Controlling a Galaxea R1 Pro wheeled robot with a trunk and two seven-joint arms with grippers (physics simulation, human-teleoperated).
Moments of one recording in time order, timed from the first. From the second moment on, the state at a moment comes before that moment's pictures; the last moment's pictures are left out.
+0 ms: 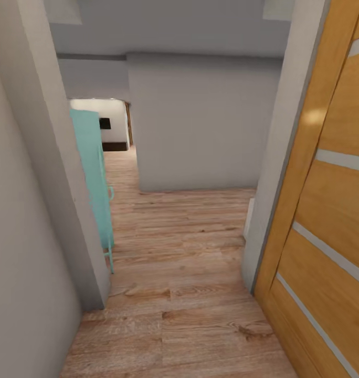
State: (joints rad) left arm 0.00 -0.04 0.02 -0.09 0.21 -0.03 0.01; right arm -0.12 -0.01 0.25 0.03 -0.01 -0.15 -0.12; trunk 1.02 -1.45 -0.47
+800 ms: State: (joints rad) left arm 0.00 -0.04 0.02 -0.09 0.22 -0.03 0.01; right arm -0.12 -0.01 0.25 0.03 0.00 -0.15 -0.12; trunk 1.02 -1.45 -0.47
